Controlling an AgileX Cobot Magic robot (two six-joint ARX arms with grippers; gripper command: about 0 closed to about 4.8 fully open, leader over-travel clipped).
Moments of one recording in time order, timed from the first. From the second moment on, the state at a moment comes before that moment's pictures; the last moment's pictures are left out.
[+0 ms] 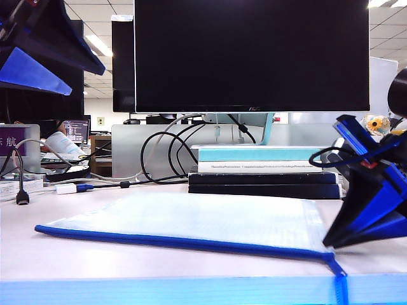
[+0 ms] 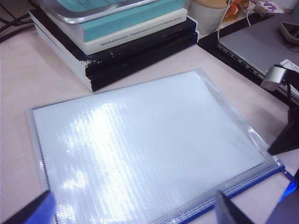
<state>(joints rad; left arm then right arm) -0.33 0.93 0.60 -0.12 0.42 0.10 0.20 1.48 0.55 -0.17 -0.77 0.34</state>
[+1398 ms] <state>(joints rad) -1.01 0.86 0.60 0.09 -0.17 -0.18 0.41 1.46 0.82 0.73 -0.99 1.07</state>
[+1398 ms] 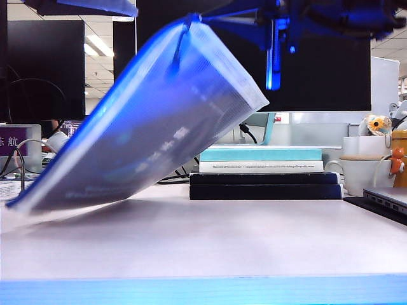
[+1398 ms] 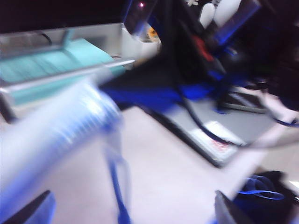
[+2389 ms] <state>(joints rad) -1.07 1.16 0.60 0.43 -0.45 -0.17 0.46 1.46 0.83 0.78 -1.03 1.18</state>
